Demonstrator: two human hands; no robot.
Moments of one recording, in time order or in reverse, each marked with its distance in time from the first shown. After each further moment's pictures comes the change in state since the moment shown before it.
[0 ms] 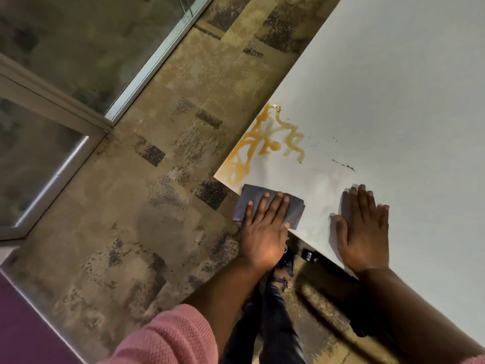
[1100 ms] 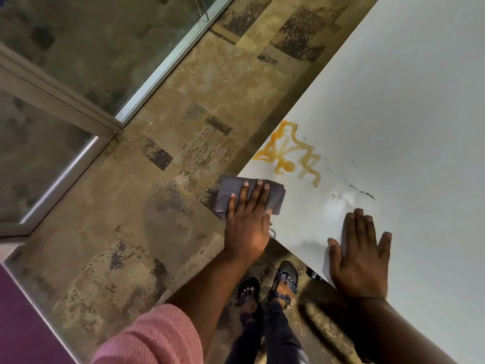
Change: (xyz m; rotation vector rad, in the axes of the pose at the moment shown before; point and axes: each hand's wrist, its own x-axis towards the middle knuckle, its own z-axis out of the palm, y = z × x) left_hand 0.055 -0.070 -0.016 -0.021 0.080 -0.209; right_hand 0.015 -0.034 0.023 -0.094 0.005 -0.024
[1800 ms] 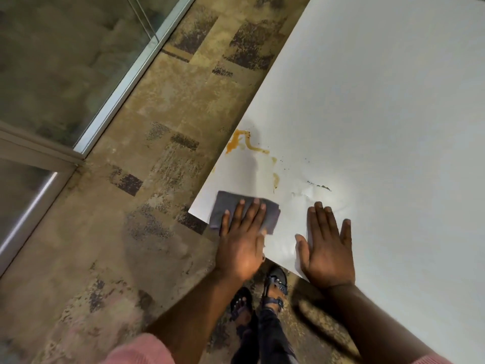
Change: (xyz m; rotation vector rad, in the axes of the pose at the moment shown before) left_hand -0.012 0.043 0.005 0.032 -0.089 0.258; right_hand 0.001 0.001 -0.007 0.033 -0.061 0.034
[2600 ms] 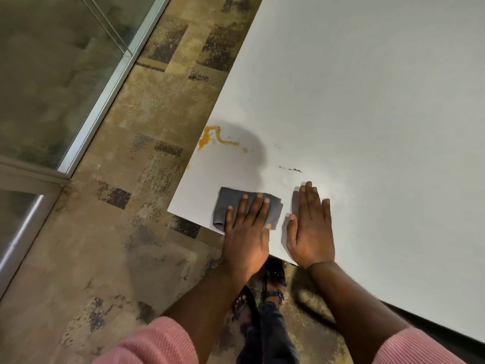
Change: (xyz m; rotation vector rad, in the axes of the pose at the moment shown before) left_hand 0.000 0.051 0.009 0.030 -0.059 0.067; right_hand 0.000 0.005 0.001 0.240 0.161 0.072
